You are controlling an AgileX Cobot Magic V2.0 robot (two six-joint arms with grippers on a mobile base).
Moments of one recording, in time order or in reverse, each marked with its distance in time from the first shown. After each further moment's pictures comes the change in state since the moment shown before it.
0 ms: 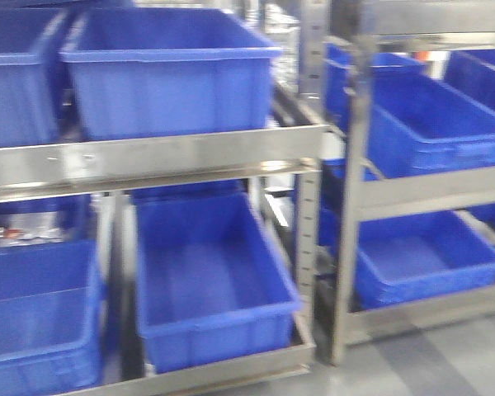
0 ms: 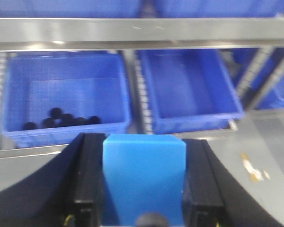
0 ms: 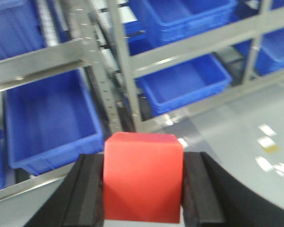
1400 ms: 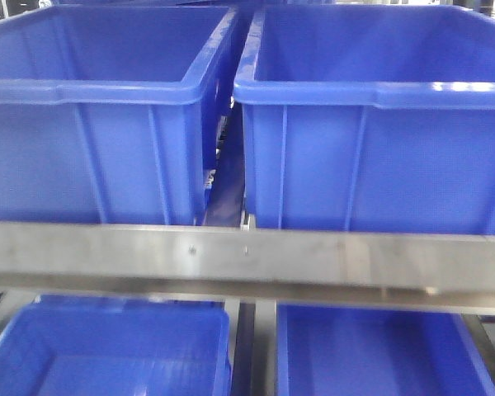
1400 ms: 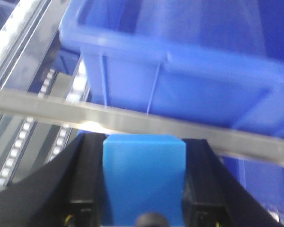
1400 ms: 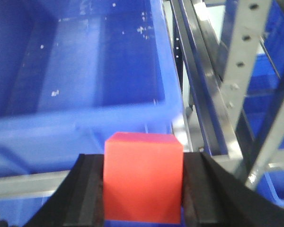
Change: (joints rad) left arm 0.000 0.000 0.000 0.000 0.000 0.000; right arm 0.000 0.000 0.000 0.000 0.000 0.000
